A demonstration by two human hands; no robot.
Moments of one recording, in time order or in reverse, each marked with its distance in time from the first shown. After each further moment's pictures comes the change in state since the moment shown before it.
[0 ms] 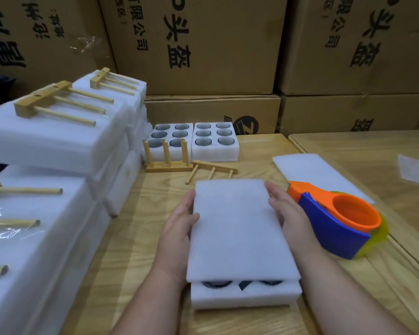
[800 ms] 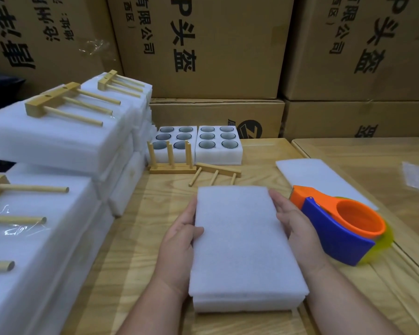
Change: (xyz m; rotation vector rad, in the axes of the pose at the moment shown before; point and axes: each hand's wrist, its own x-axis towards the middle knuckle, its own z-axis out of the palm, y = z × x) left_hand -0.015 0.002 0.001 0.049 -0.060 -0.018; right_hand -0.006 0.006 -0.011 0.003 -0.110 0.008
